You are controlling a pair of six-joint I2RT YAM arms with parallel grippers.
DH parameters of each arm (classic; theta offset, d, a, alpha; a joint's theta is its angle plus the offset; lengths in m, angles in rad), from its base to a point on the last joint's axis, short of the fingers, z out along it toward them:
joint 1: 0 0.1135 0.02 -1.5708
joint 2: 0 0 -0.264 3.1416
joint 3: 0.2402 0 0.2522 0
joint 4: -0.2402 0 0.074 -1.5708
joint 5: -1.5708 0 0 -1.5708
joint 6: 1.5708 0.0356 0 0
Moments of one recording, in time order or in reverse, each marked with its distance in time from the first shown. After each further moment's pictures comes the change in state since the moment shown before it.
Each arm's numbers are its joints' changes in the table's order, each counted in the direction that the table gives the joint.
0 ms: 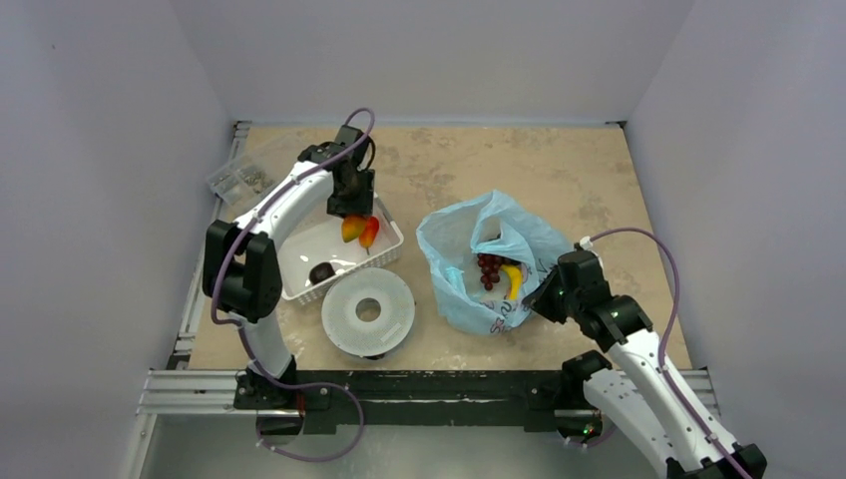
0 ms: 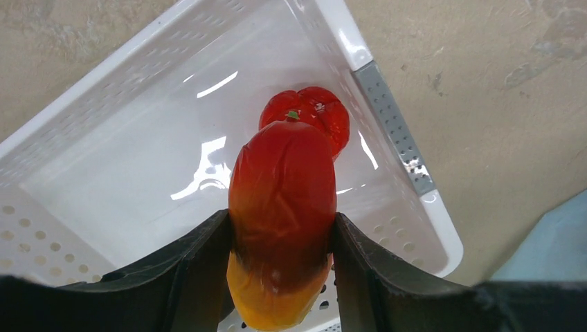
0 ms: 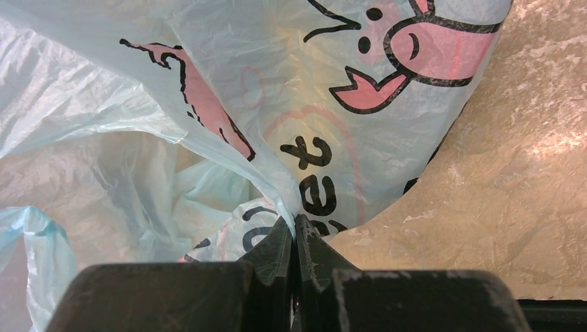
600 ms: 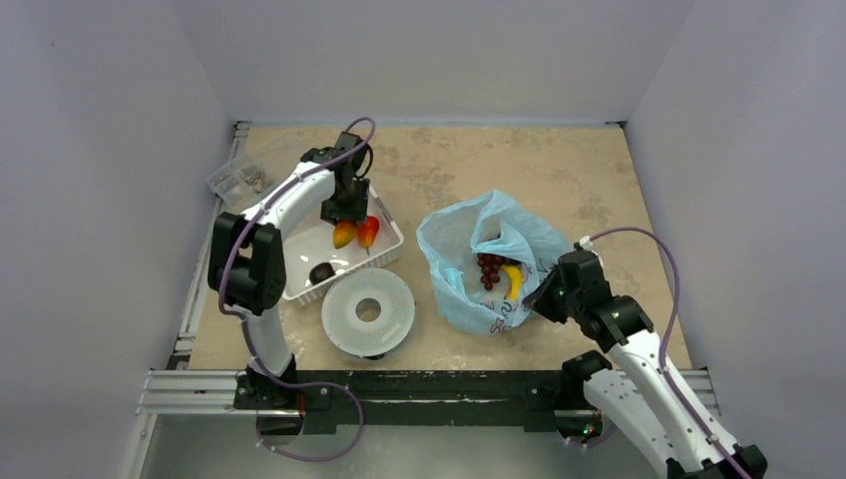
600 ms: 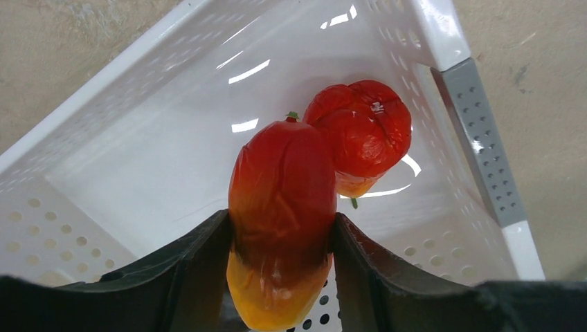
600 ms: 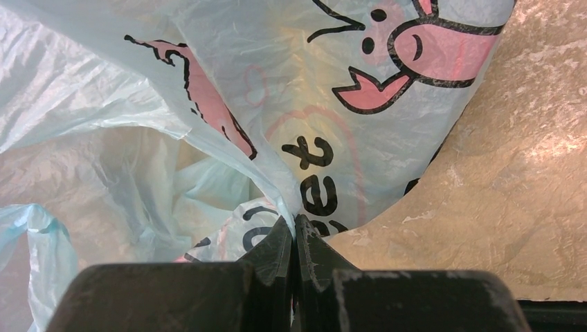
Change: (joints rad) left arm 0.035 0.043 -0.039 -0.004 0.031 0.042; right arm 0.000 -0.002 0.004 -0.005 0.000 -0.011
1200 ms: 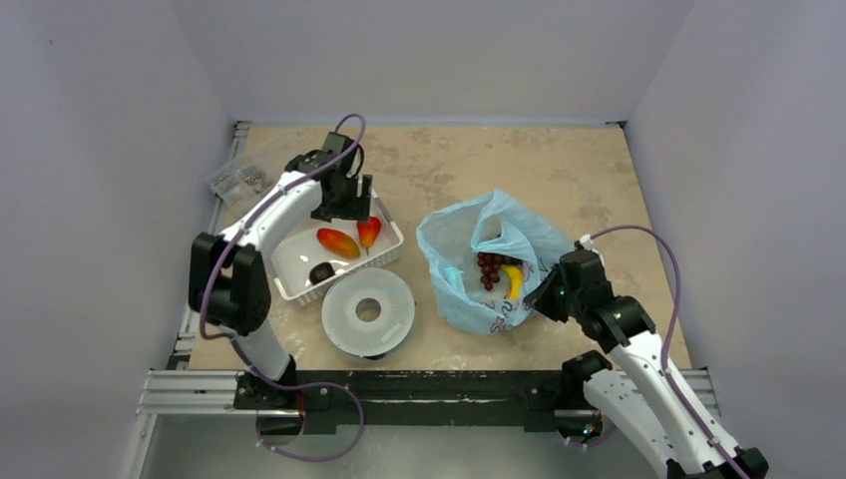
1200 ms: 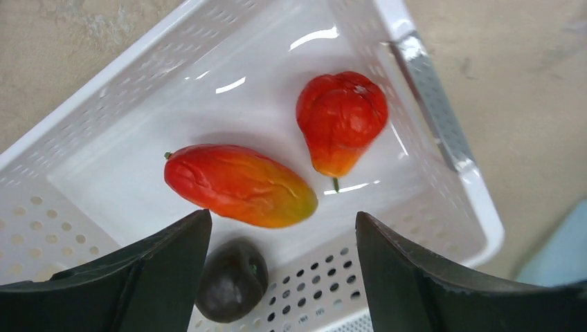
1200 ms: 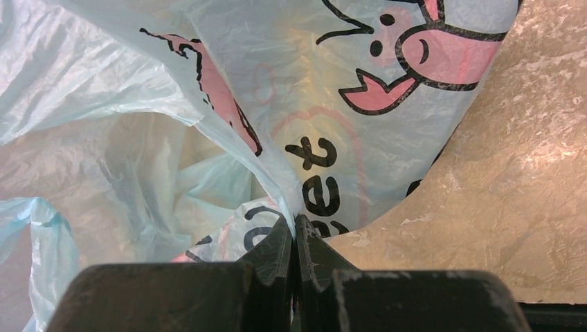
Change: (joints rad) left arm 0.006 -0.066 -0.054 0.034 -0.018 0.010; right arm 0.000 -0.001 0.013 -0.002 -0.004 -0.024
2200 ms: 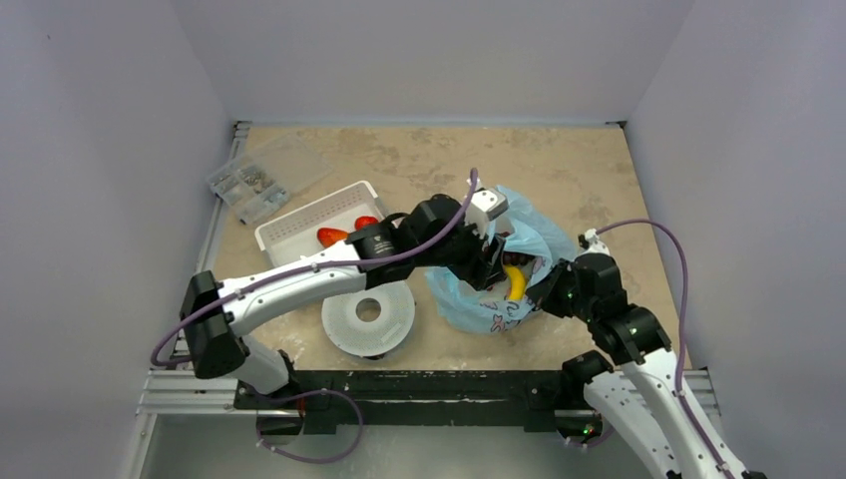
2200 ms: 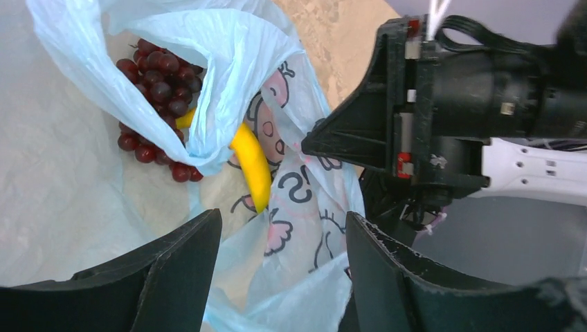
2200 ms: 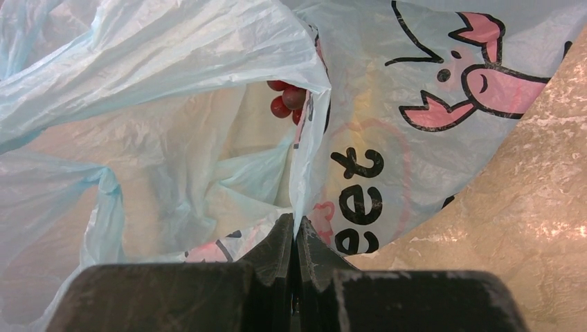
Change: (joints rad) left arm -0.729 -0.317 -0.123 0.519 -0.269 -0.096; right arm 0.000 -0.102 0.050 0.003 0.032 -0.126
